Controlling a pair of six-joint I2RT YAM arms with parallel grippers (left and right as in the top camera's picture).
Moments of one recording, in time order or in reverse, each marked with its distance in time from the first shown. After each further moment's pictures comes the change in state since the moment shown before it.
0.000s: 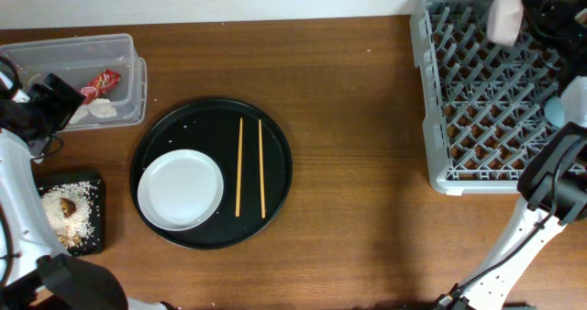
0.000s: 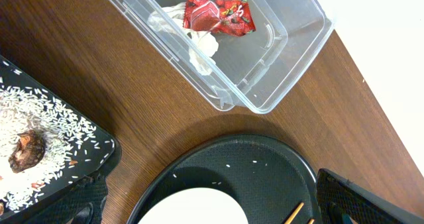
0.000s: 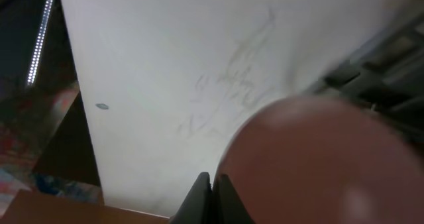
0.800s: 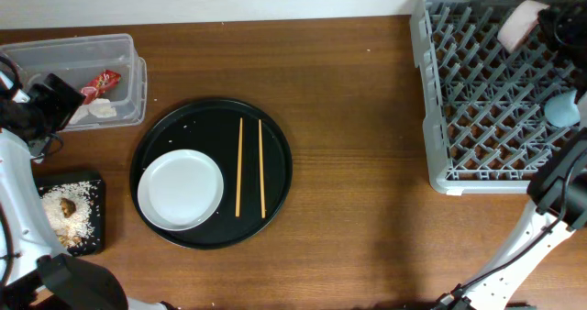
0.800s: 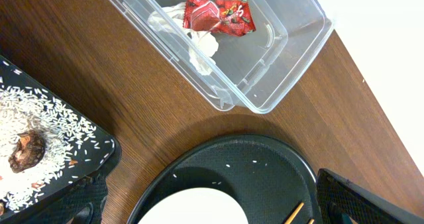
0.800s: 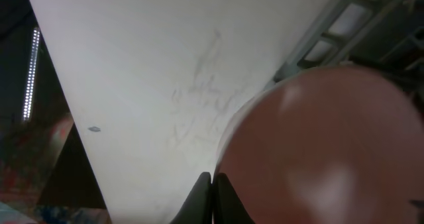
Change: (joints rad) left arm 0.000 0.000 0.000 0.000 0.000 0.000; right arm -0.076 0.000 0.000 -0.113 -0.004 0.009
